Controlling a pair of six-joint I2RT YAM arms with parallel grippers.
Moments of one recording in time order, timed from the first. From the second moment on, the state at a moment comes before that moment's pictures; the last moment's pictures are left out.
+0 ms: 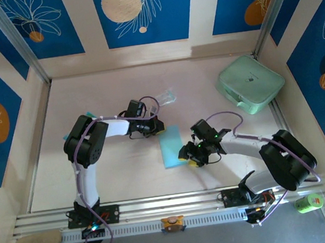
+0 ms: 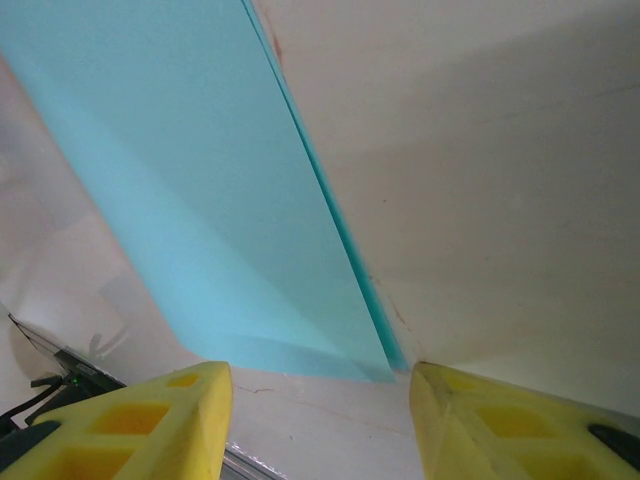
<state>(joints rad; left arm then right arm) -0.50 2.06 1.12 0.03 0.71 -0.74 0.62 1.38 0.55 -0.32 -0.49 1.05</state>
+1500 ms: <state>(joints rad) -0.50 2.02 1.06 0.10 0.73 -0.79 0.47 1.63 0.67 0.00 -0.75 0.85</state>
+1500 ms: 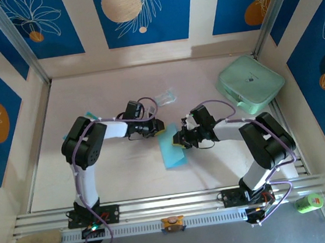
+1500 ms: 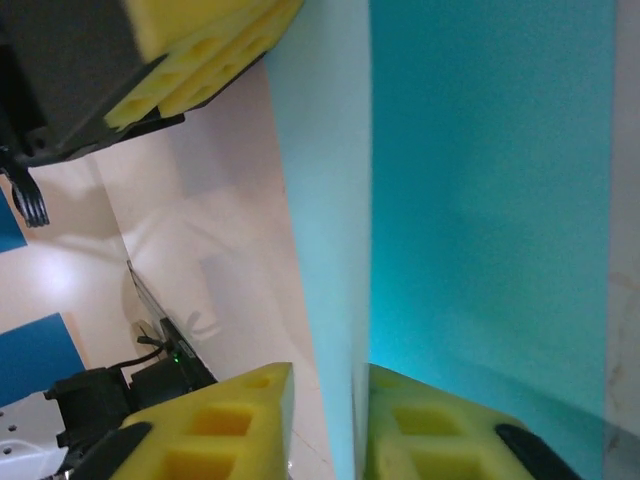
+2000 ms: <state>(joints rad) -0.51 1.75 0.90 0.18 0.67 -0.80 0.45 1.64 0.66 0.05 -0.70 0.90</state>
